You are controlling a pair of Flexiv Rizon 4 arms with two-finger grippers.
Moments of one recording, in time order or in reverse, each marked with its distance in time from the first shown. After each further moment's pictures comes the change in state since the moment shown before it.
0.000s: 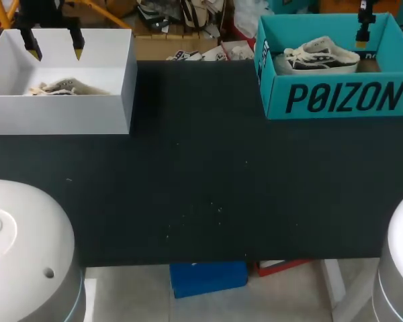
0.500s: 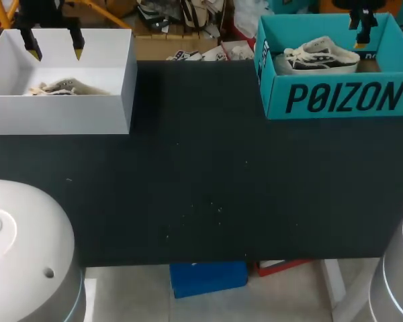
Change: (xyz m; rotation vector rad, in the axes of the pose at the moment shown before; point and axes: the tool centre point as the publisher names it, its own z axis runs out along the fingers) left arm 0.000 0.000 0.000 0.000 0.000 0.000; right arm -0.037 0.016 0.046 -0.083 -0.018 -0.255
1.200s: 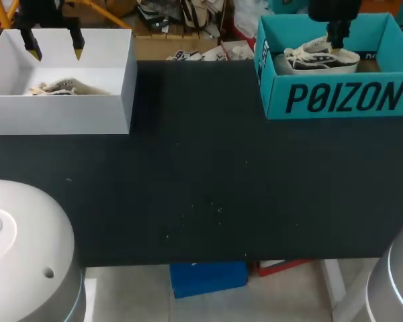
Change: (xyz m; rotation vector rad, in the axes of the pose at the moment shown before) left arm 0.000 0.000 0.000 0.000 0.000 0.000; right arm -0.059 0.032 0.082 -0.007 0.010 -0.037
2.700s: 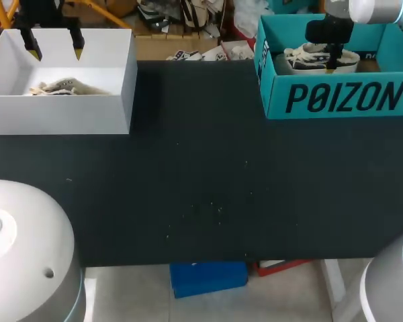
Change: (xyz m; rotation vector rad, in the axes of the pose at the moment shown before) left arm 0.000 0.000 0.000 0.000 0.000 0.000; right arm -0.020 -0.013 0.101 -0.014 0.077 0.078
